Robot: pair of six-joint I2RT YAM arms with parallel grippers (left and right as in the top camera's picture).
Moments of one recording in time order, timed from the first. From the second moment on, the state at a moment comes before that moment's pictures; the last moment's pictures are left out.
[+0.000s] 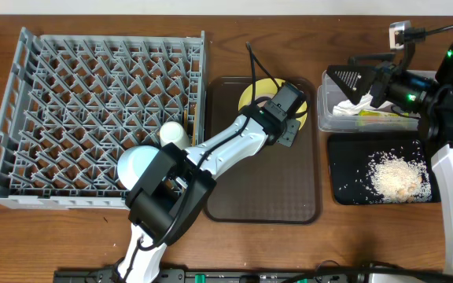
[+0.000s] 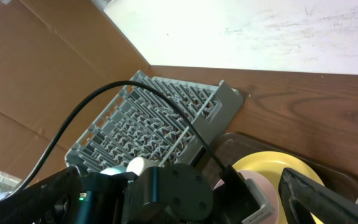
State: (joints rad) left arm -0.75 2.09 1.49 -0.44 -0.01 -0.30; right arm -0.14 1.38 1.24 -0.35 -1.04 0.22
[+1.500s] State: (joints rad) left arm -0.08 1.63 1.54 -0.50 0.61 -0.50; right arm -0.14 1.38 1.24 -0.35 -1.04 0.22
